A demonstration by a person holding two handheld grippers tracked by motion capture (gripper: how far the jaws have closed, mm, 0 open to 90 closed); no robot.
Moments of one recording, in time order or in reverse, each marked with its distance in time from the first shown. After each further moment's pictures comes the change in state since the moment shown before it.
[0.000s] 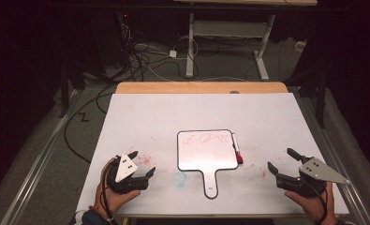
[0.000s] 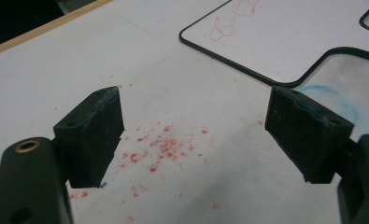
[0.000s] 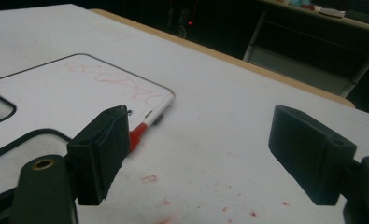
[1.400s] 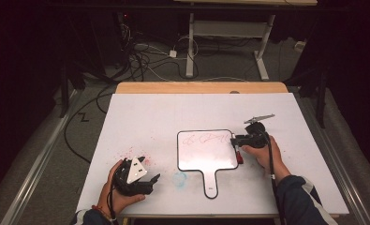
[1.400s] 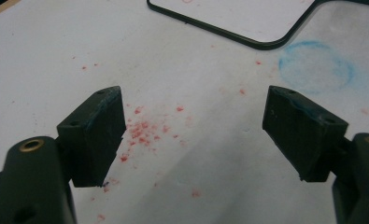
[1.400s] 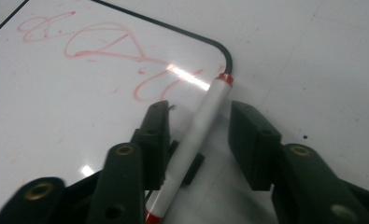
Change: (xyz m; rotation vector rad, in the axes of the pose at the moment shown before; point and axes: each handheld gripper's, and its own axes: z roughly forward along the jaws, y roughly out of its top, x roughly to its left) left arm -0.010 -0.005 0.015 0.121 -0.051 0.091; right arm -0.014 0.027 0.188 0.501 0.299 0.259
